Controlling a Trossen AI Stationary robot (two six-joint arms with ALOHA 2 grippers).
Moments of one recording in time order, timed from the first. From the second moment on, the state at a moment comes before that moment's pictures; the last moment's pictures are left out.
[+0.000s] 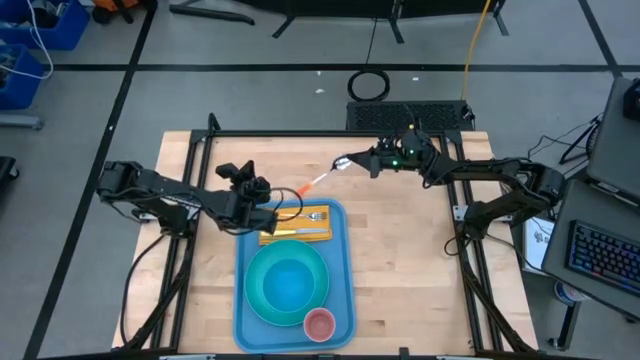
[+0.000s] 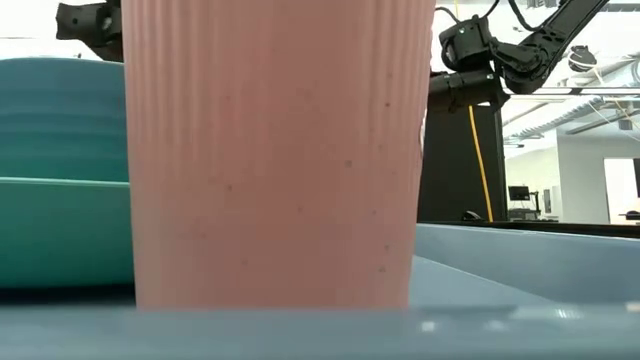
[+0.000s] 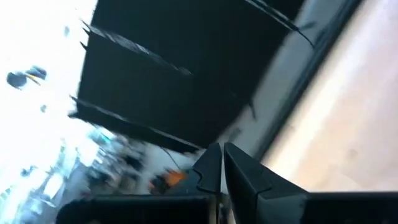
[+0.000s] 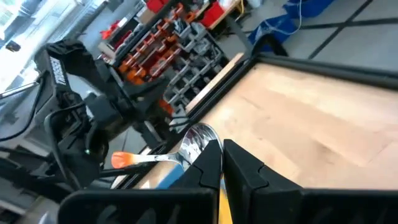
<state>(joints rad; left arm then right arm) -0.11 1.44 0.85 -0.95 -1.40 -0.49 -0.55 1.39 0.60 0.66 -0.39 0.70</state>
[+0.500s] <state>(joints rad) 0.12 1.24 0.79 -0.52 -0.79 -0.51 -0.54 1.39 0.60 0.66 -0.23 0.38</state>
